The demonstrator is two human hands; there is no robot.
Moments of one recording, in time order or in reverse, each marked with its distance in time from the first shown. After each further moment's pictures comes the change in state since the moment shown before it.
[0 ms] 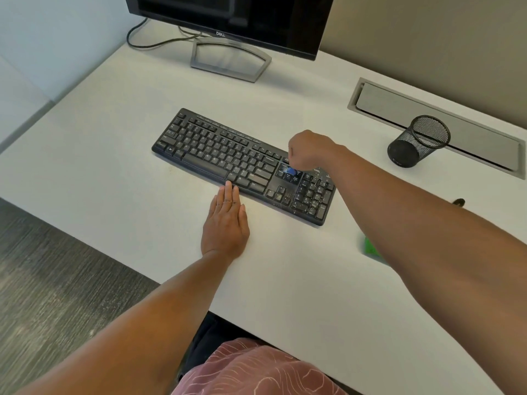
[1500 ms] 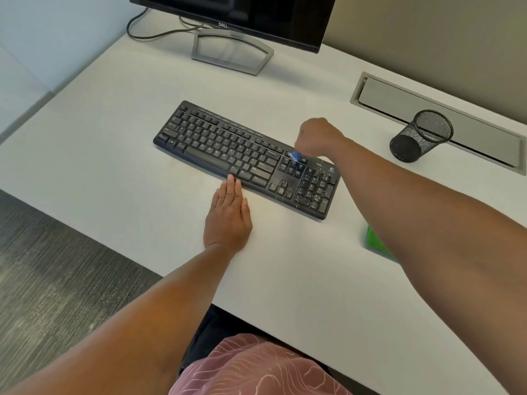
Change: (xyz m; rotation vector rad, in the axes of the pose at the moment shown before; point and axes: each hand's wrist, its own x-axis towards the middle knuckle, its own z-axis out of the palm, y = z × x) left_hand 0.000 0.000 0.001 0.001 0.007 -0.005; right_hand 0.010 0.013 0.002 0.202 0.103 0.118
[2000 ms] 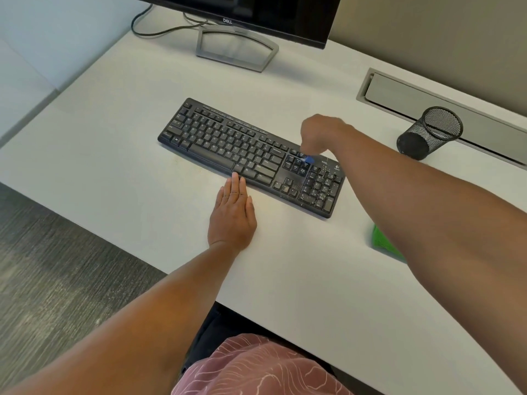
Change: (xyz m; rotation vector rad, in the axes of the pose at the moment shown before) left_hand 0.000 0.000 0.001 0.005 -0.005 -0.001; right_hand -0.001 -0.014 -0.007 -0.288 -0.080 -0.038
